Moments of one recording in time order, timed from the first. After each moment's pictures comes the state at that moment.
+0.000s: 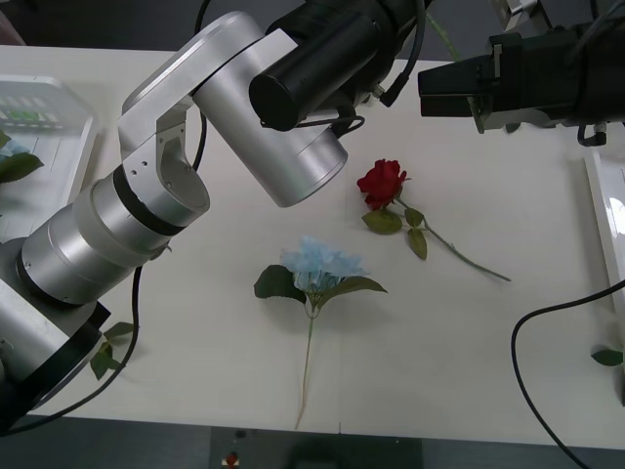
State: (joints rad) right arm -0.69 -0.46 -0.26 -1.53 -1.65 1.64 1.65; left arm -0.92 0.34 -0.64 -1.81 -0.01 0.79 0.37
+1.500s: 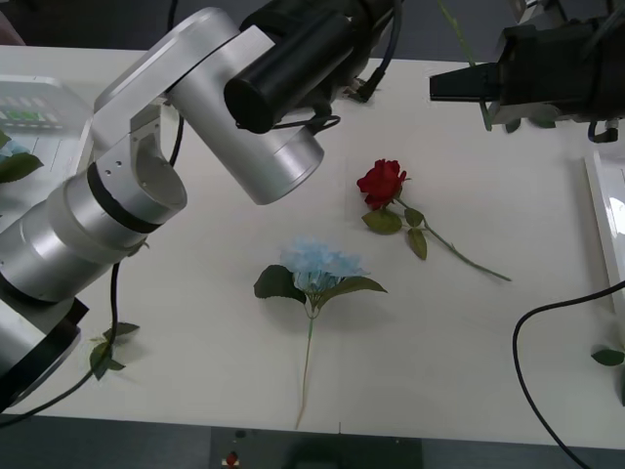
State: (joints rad) right arm -0.69 -0.47 -0.30 -1.53 -1.65 1.65 1.65; left arm -0.91 0.42 -0.64 -1.86 -0.04 0.79 0.37
